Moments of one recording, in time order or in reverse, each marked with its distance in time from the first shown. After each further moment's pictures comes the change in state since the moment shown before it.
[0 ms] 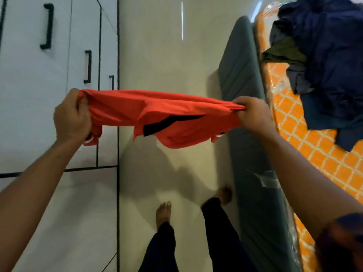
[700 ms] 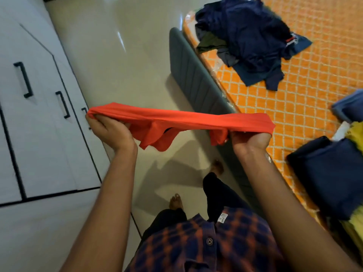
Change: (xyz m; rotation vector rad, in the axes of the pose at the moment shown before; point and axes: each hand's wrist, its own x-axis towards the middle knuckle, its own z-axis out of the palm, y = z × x) left_hand -0.089 0.131 -0.049 -1.087 0.173 -0.458; right_hand -0.257 -0.123 -0.062 2.018 0.962 0.787
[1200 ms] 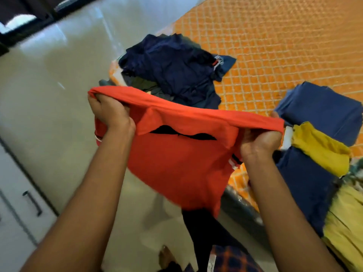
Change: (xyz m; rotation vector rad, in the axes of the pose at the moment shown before) left_hand -0.076 -0.002 0.365 -0.373 -0.409 -0.380; right_hand 0.141 -0.201 0.021 0.364 0.223 -0.379
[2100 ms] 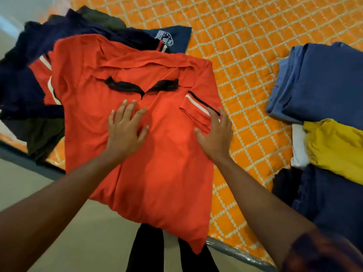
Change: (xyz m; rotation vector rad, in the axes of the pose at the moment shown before) left_hand 0.144 -0.363 0.079 1.849 -1.350 0.894; right_hand 0.349 0.134 -0.061 -1.884 -0.091 -0.640
